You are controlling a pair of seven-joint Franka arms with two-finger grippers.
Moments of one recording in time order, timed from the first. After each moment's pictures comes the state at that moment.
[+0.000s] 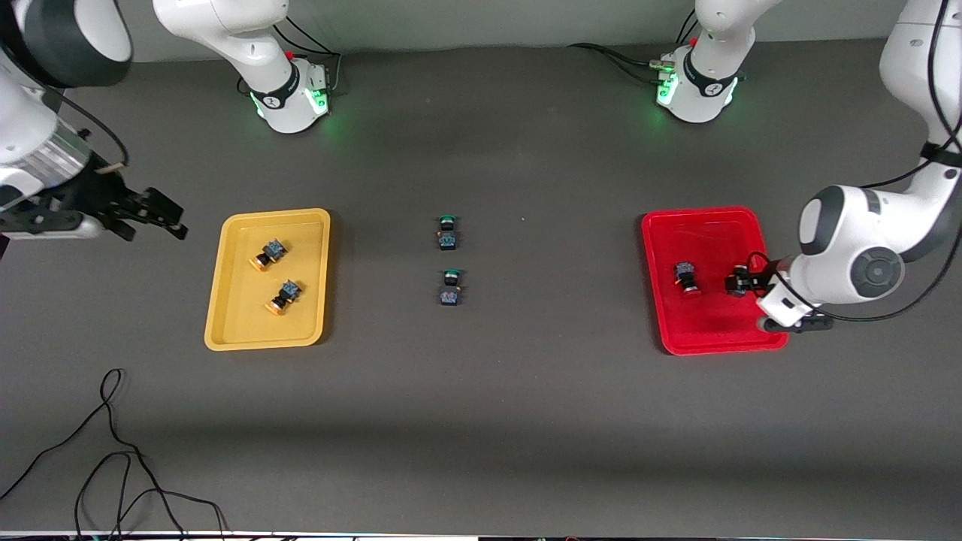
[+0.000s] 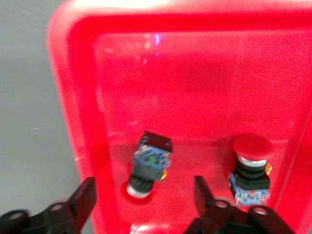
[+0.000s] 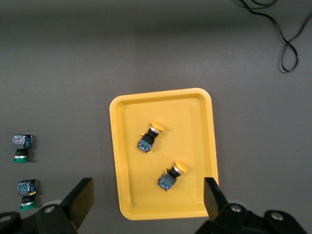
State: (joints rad) left arm 0.60 0.45 -0.60 -1.96 0.30 2.03 -0.23; right arm 0.12 -0.24 -0.15 -2.09 0.03 1.98 0.04
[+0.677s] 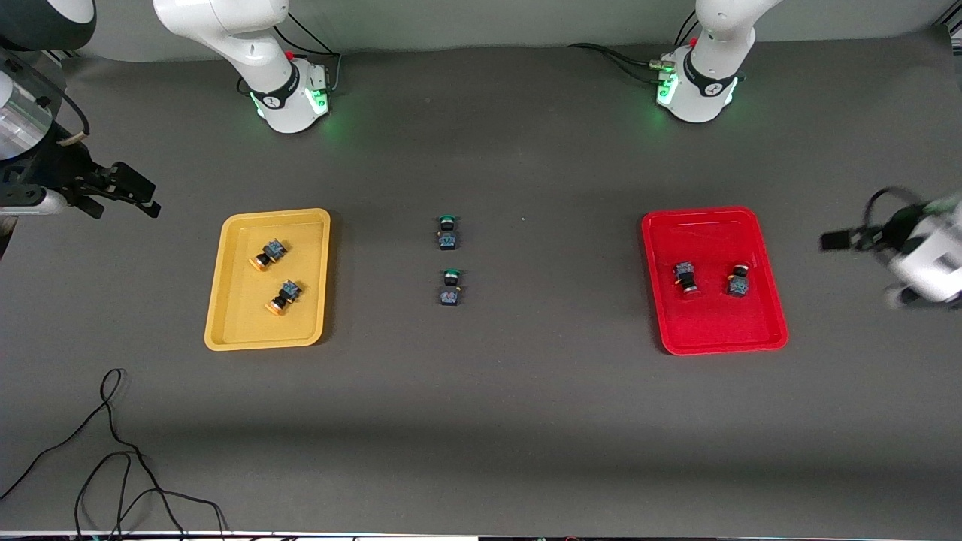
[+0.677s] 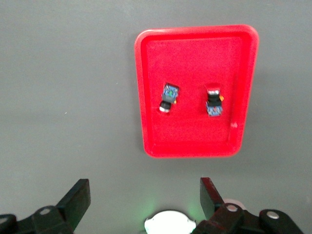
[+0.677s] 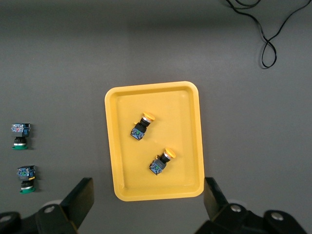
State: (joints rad) left arm 0.65 0.22 -0.66 -1.51 0.15 1.40 -0.03; right arm 0.10 -0.21 -0.12 -1.94 -0.01 1.82 0.04
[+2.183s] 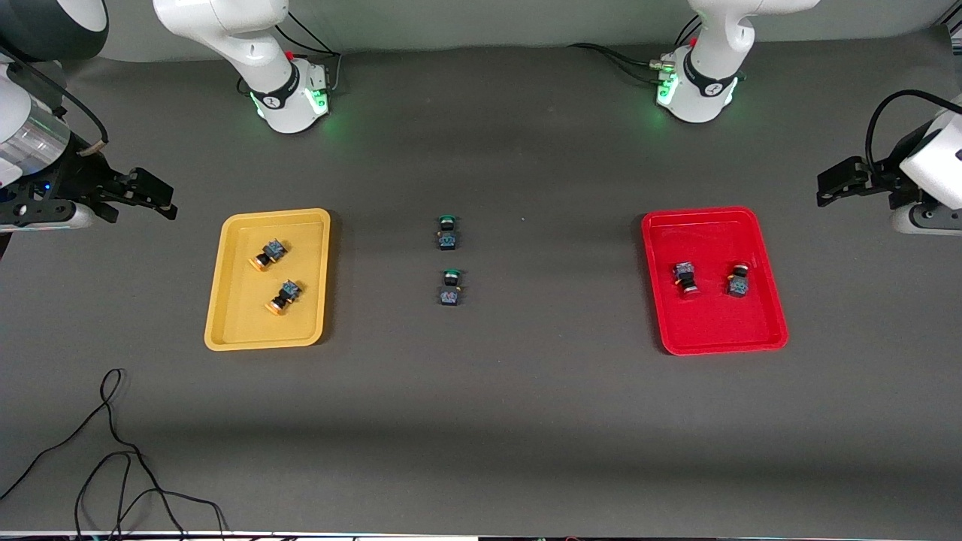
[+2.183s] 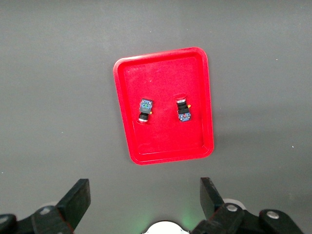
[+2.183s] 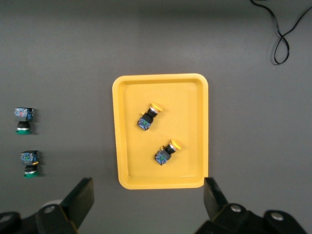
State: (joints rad) left arm -0.03 0.01 -0.01 -1.56 0.02 1.47 0.03; right arm 0.11 -0.15 -0.07 -1.86 -0.01 1.73 0.04
